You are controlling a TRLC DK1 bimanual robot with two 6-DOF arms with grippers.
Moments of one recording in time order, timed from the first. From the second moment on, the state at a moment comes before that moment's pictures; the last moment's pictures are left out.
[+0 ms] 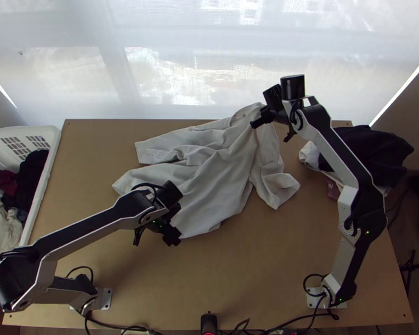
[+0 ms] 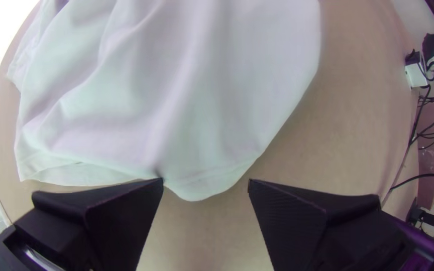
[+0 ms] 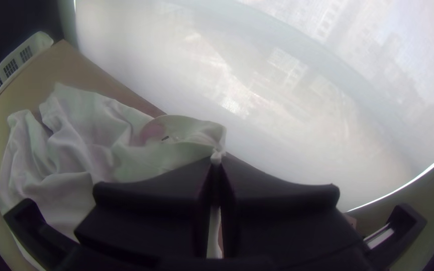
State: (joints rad) left arm -0.78 1.51 1.08 -0.90 0.00 -0.03; right arm 0.33 1.99 1.94 -0.56 0.02 -0.29
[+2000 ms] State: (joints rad) left arm -0.79 1.56 1.13 -0.66 -0.07 0.20; right arm 0.33 1.68 1.61 -0.51 0.02 -0.30
